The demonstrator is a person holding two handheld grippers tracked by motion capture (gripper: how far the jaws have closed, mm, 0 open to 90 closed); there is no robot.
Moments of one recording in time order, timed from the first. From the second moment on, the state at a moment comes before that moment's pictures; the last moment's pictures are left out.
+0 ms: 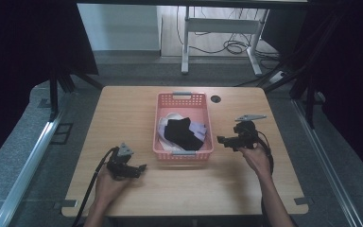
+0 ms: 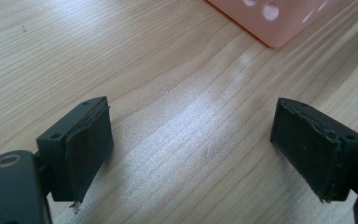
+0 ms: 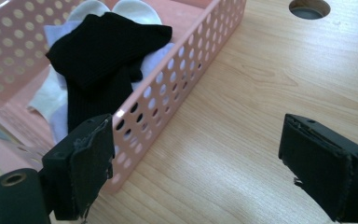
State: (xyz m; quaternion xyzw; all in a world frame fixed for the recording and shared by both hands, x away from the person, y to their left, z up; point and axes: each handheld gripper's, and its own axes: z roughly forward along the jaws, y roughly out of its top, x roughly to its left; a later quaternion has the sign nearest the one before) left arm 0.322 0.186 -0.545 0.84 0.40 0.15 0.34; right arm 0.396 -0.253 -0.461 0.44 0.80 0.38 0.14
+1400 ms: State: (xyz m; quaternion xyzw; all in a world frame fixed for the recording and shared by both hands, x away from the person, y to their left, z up) left arm 0.322 0.186 -0.545 0.84 0.40 0.15 0.34; right arm 0.429 -0.170 -0.432 0.40 0.82 0.39 0.11
